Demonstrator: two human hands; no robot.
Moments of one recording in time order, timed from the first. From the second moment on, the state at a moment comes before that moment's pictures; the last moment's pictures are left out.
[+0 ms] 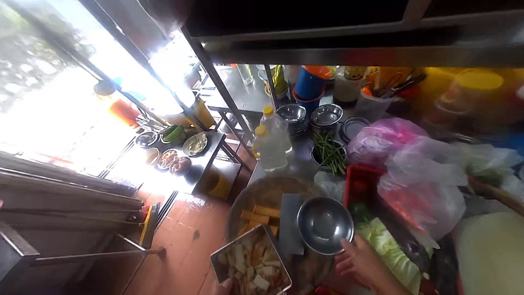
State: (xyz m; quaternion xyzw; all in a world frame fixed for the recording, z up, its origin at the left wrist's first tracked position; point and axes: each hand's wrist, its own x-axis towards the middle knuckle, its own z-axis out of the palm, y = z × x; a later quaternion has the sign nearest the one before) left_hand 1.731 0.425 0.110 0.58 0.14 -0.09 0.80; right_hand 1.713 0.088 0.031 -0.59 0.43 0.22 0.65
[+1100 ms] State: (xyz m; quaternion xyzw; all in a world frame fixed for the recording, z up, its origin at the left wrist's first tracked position) left_hand 1.897 0.349 0.075 0.70 -0.12 -0.30 0.63; right_hand 1.833 0.229 0.170 -0.91 0.24 0.29 0.19
